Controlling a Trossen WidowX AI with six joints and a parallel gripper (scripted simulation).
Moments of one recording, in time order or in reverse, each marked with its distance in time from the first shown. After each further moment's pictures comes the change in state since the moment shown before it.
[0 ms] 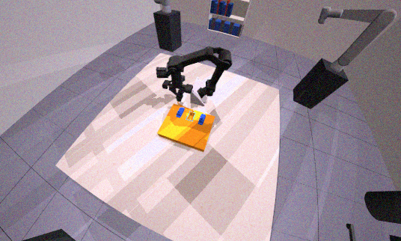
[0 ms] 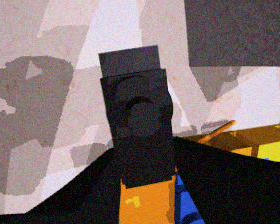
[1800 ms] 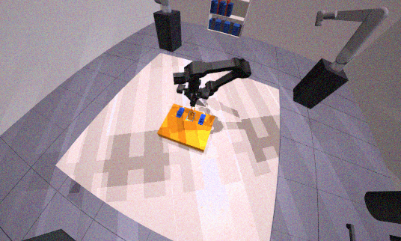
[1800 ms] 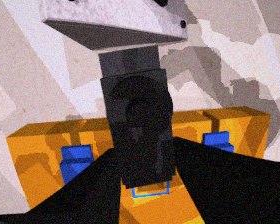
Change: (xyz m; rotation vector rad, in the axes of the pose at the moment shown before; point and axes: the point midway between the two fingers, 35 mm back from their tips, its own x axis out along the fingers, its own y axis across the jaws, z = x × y) arm -0.024 -0.111 -0.036 -0.009 0.001 0.008
